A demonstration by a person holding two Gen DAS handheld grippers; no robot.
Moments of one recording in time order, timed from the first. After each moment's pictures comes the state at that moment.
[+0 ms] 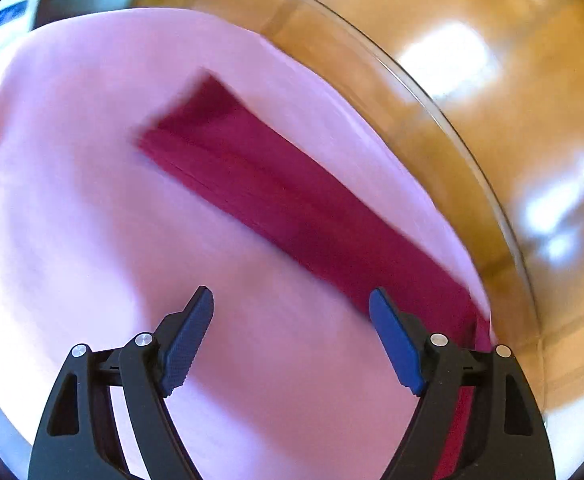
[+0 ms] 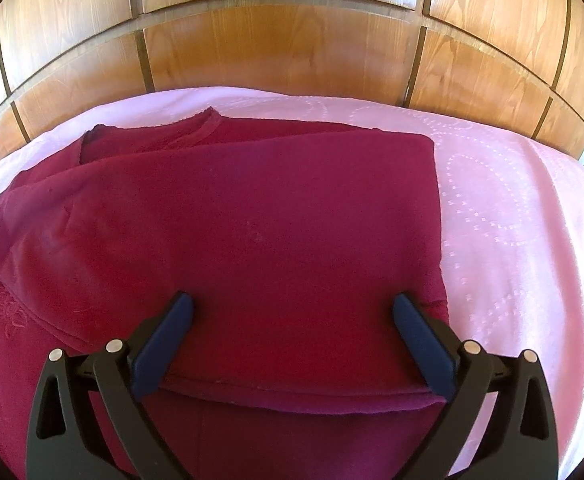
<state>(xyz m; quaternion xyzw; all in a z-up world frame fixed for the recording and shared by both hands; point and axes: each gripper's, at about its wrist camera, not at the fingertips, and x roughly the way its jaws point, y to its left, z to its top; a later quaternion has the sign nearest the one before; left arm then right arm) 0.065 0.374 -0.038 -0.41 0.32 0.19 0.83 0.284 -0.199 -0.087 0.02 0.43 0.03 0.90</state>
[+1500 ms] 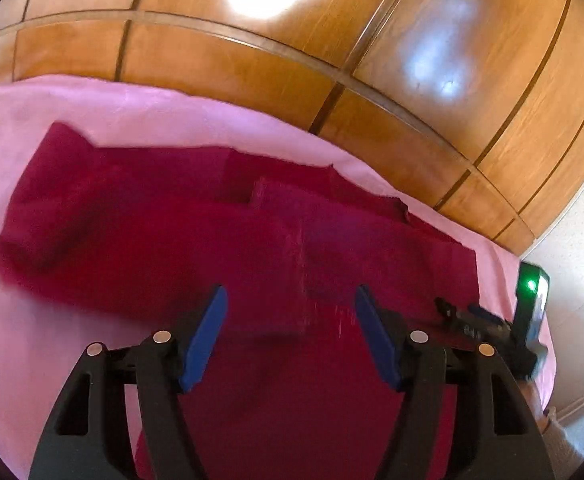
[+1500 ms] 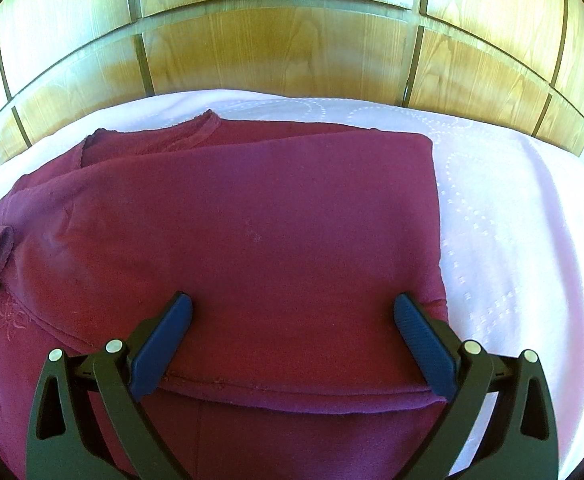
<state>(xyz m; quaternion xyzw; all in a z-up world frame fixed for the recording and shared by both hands) 0.173 0.116 -0.015 -0.20 0.37 -0.07 0.90 0.290 -0.203 -0.089 0.02 0.43 0.04 0.90</state>
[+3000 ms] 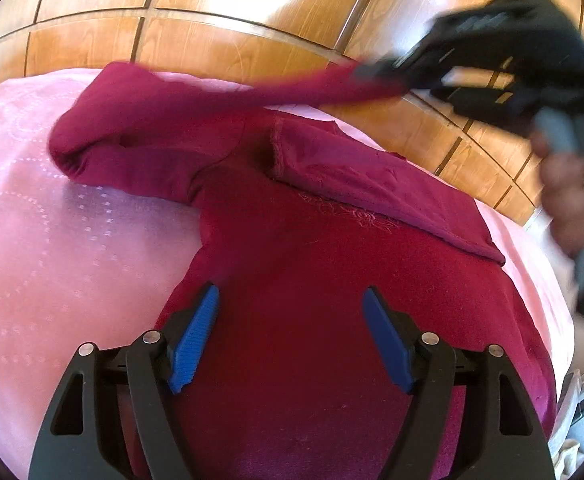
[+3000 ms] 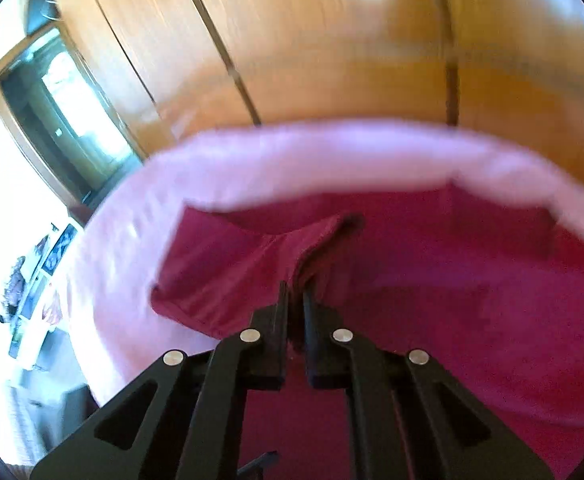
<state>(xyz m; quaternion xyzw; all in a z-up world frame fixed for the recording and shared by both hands) 0.105 0.111 -0.063 -0.16 0.35 -0.08 0.92 0.262 -0.037 0.054 0.05 0.40 0.35 0.85</state>
